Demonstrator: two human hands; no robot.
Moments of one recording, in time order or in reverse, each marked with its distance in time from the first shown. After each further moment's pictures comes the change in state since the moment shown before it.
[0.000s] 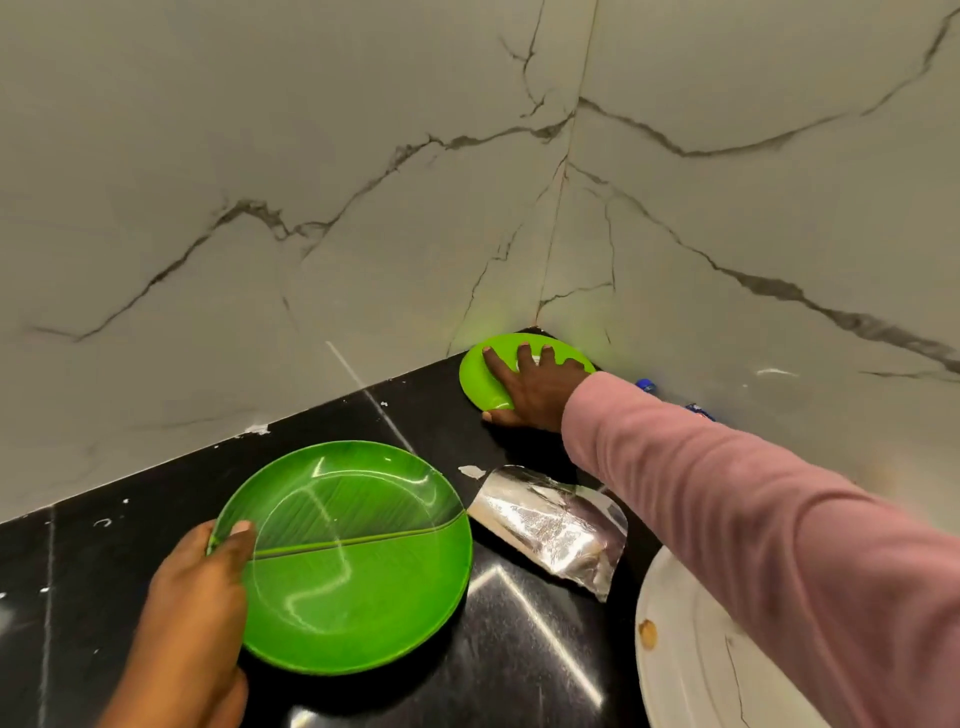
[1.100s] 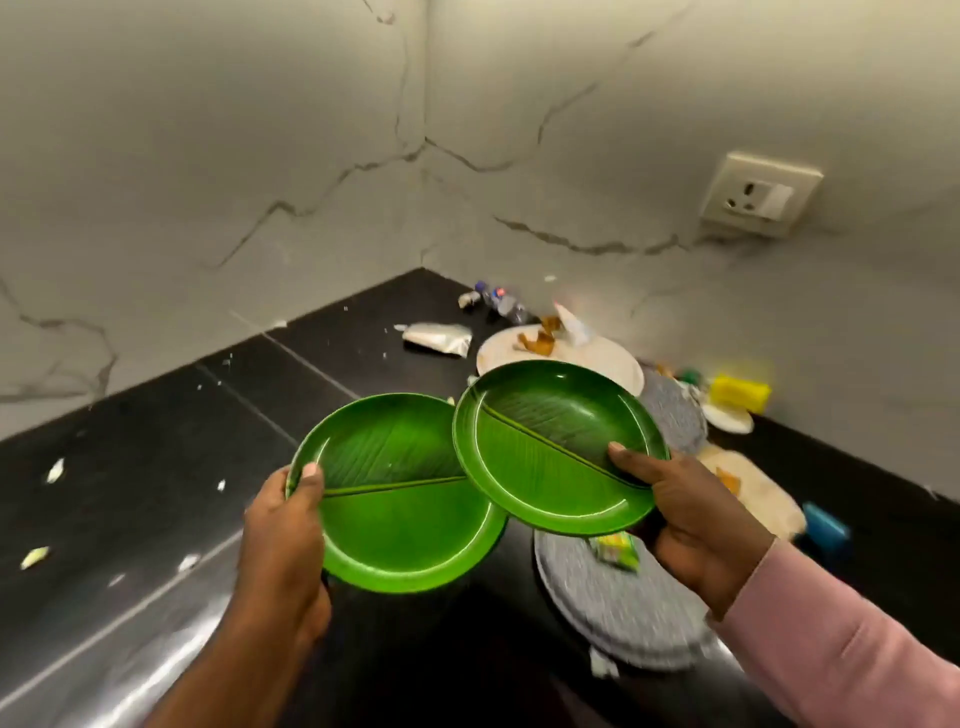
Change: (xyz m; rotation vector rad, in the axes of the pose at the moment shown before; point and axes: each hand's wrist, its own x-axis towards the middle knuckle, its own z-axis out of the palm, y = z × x) left_hand -0.318 0.071 -0.205 -0.111 -0.350 -0.035; right_hand -0.611 -0.166 -0.140 2.220 0.427 0.898
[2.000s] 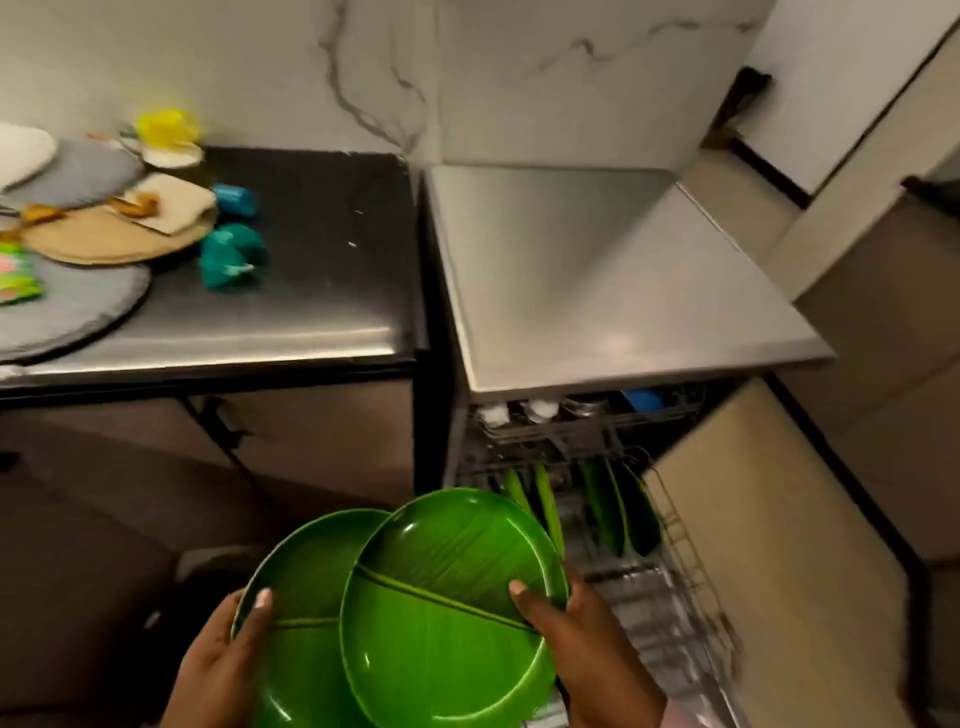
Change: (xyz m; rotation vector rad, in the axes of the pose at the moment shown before) left_hand -0.483 -0.196 -0.045 0.694 -0.798 -0.262; right_hand -0.508 0.275 -0.357 -0.010 0.778 0.103
